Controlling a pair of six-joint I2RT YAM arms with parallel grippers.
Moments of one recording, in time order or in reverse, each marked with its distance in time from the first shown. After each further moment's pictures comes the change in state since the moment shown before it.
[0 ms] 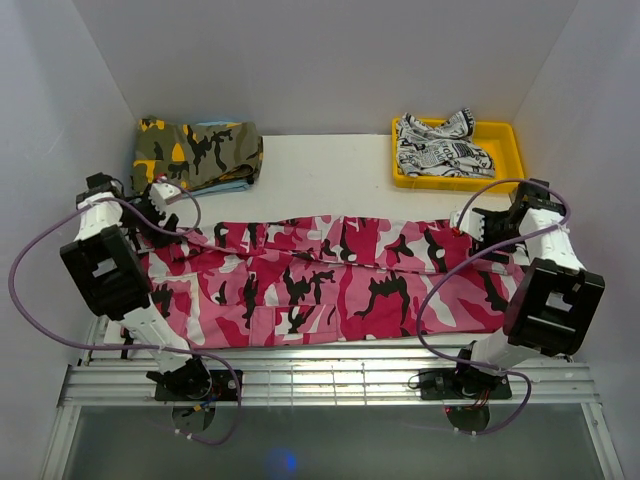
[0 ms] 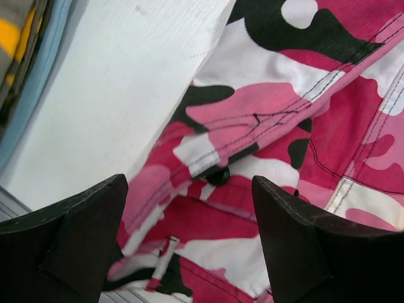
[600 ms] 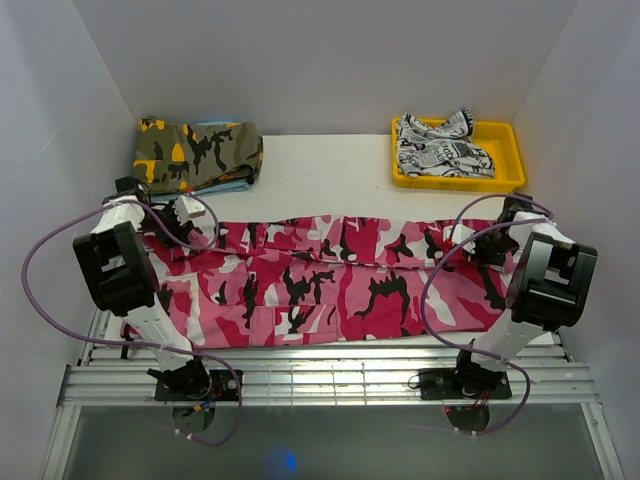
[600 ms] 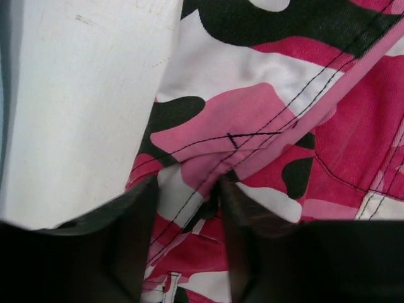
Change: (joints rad) left arm -0.172 0.006 -0.109 0.132 -0.175 0.156; right arm 0.003 0.167 -0.124 0.120 0.054 -0.008
